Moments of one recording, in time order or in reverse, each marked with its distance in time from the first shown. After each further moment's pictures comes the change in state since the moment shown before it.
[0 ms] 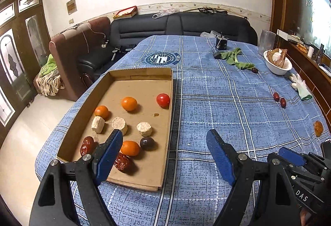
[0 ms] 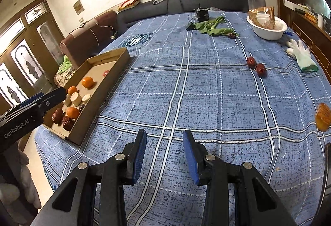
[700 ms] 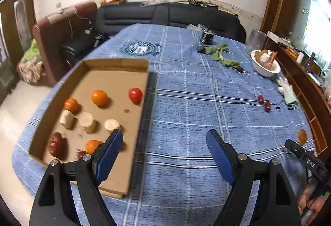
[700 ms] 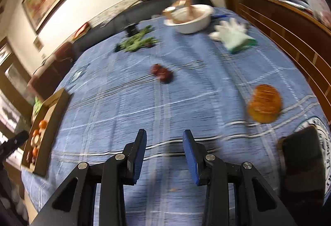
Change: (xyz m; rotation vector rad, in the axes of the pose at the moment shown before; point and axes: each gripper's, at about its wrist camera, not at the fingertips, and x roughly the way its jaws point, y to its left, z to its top) left arm 0.023 -0.021 0.012 -0.056 0.071 -0.126; right arm -0.025 -0.115 0.010 0.219 -0.083 -0.138
